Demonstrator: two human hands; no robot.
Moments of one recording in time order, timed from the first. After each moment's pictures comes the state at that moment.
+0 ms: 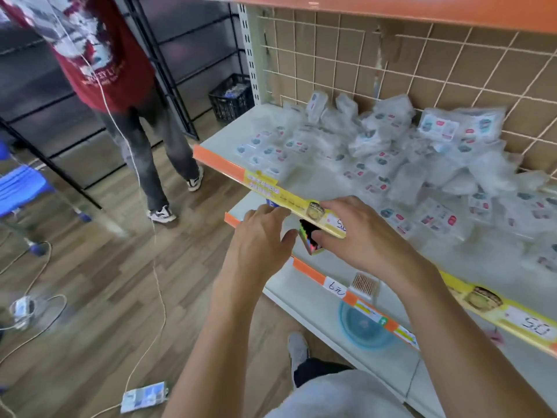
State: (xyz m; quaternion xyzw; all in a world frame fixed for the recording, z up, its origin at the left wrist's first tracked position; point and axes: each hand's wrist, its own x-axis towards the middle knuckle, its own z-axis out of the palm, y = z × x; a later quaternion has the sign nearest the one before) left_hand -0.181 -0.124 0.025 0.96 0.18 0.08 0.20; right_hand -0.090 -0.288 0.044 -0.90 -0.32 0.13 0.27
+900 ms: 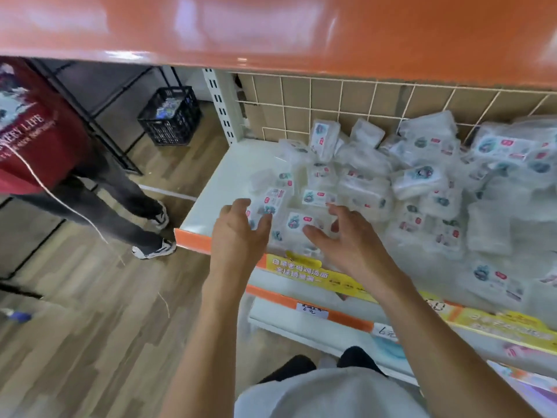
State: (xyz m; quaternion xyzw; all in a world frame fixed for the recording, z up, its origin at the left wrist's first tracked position) left_hand -0.005 0.090 0.011 0.92 0.21 0.08 0.32; right_hand 0.021 -0.096 0.007 -0.92 -0.03 0.13 0.37
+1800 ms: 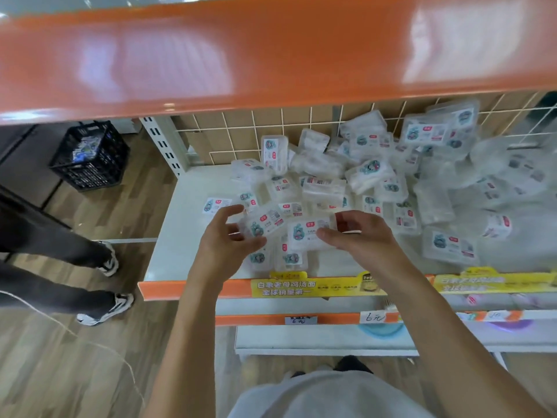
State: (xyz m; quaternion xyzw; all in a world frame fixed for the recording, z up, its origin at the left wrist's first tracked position) left_hand 0.036 0.110 0.014 0.80 0.09 -0.11 0.58; right_hand 0.010 -0.130 0.009 -0.77 0.17 0.06 0.62
